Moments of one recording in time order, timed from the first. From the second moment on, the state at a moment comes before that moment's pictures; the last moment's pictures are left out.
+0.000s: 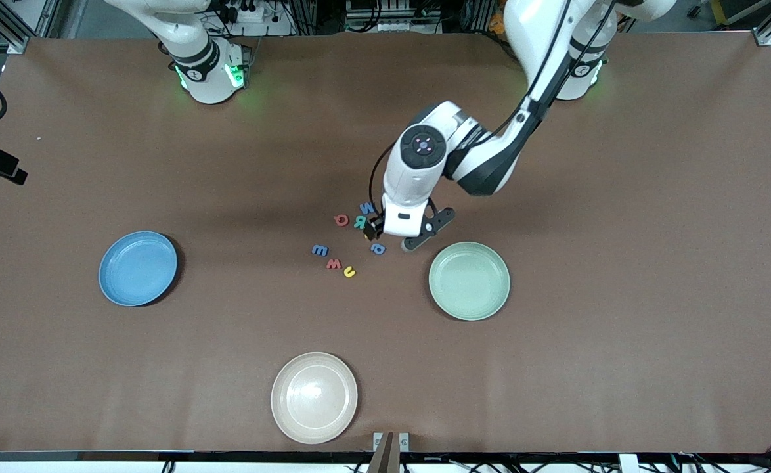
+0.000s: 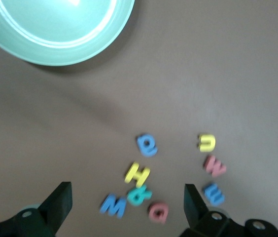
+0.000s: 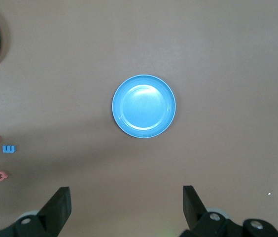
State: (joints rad) left arm -0.69 0.67 -0.10 -1.49 -0.03 2.26 -1.48; right arm -0.10 0.07 0.00 -1.43 -0.03 1.46 0.09
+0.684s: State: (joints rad) left arm -0.77 0.86 -0.10 -1.44 0.03 2.40 -1.56; right arm -0.10 0.07 0.00 -1.43 -0.03 1.47 0.08
